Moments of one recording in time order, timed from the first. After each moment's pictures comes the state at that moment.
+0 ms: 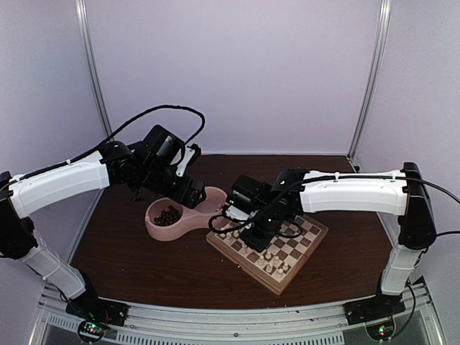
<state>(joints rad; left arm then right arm) -0.84 1.48 1.33 -0.71 -0.15 -0.23 1.10 1.81 1.49 -0.93 0.14 0.16</state>
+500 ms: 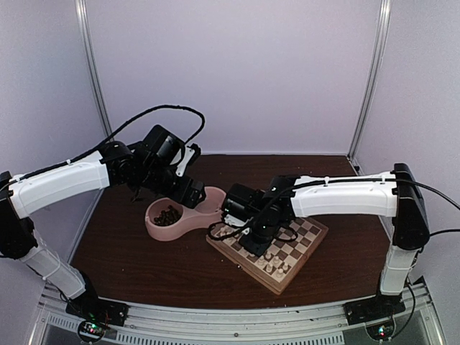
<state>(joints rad) -0.84 1.48 1.33 -0.71 -0.15 -0.23 1.12 1.87 1.50 -0.96 0.19 0.16</state>
